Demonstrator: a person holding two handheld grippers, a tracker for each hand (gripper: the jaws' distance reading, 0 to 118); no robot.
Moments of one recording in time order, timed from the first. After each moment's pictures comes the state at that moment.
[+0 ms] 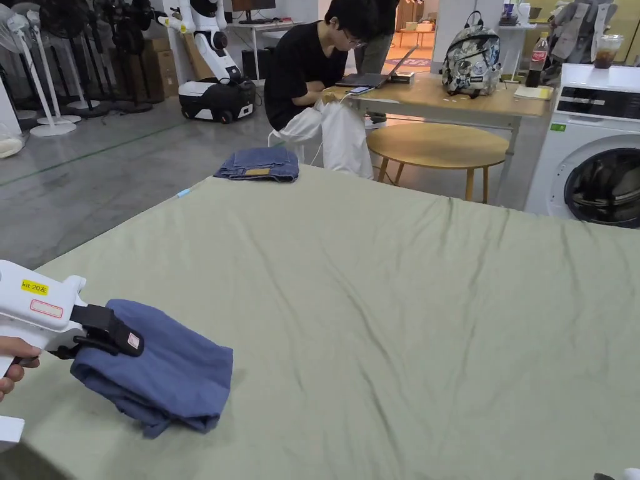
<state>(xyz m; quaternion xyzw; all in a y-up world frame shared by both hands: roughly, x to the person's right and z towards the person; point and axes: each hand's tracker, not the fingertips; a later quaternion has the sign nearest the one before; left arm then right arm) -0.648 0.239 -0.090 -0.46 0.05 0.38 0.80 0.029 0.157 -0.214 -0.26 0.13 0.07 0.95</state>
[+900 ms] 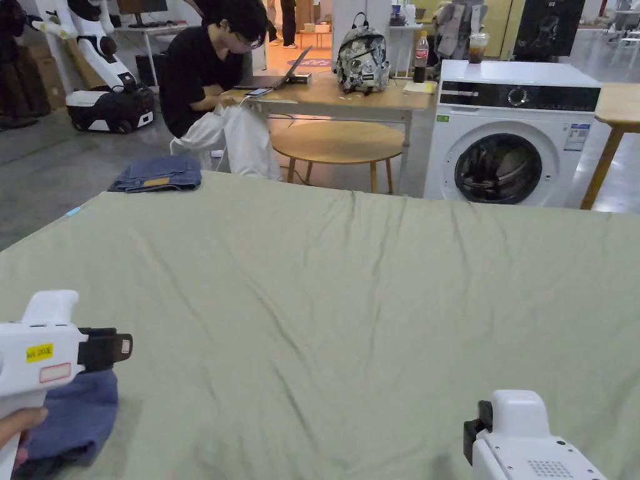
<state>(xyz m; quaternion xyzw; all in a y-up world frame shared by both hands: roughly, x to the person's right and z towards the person) -0.494 0.248 -0.150 -0.32 0.05 0.11 0.94 0.023 0.179 -0.222 -0.24 0.12 0.05 0.96</state>
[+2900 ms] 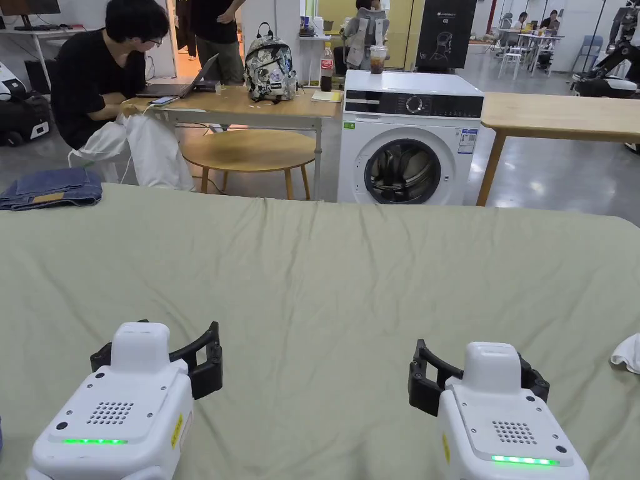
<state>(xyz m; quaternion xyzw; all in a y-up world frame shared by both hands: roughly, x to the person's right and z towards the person) -0.251 0.233 -0.170 -0.08 0.09 0.00 0.99 0.075 0.220 -0.216 -0.10 0.04 0.02 0.99</state>
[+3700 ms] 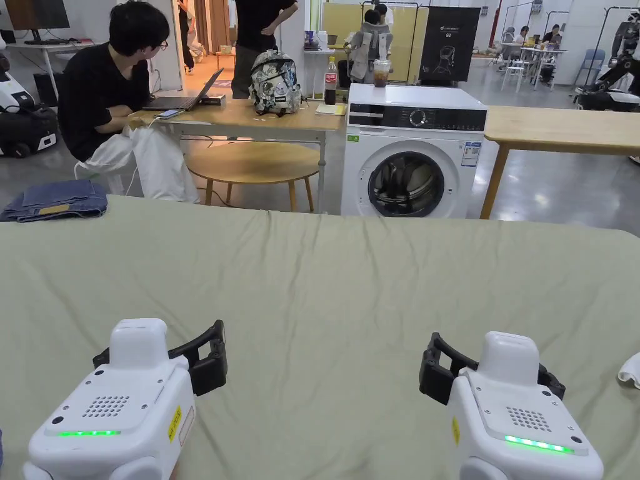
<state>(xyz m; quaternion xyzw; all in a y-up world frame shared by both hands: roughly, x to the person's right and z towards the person) -0.258 0.251 -0.179 -0.08 0.08 0.05 0.99 0.076 0.246 -0.228 -0.11 0.00 -0.03 0.99</state>
